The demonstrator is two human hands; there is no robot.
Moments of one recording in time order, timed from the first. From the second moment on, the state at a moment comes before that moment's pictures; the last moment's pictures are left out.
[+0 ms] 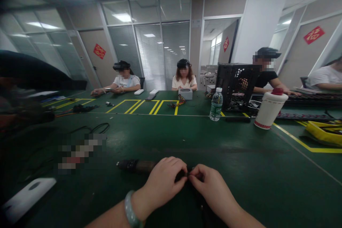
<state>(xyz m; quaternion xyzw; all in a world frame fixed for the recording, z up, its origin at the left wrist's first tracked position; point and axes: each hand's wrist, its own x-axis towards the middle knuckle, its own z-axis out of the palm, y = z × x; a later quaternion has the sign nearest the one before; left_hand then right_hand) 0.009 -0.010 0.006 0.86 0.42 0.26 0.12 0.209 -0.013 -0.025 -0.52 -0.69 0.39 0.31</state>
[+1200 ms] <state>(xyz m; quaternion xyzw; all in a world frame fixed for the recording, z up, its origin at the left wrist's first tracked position) 0.007 -0.011 0.009 0.88 0.40 0.24 0.11 0.209 -0.013 -0.022 -0.53 -0.70 0.38 0.30</state>
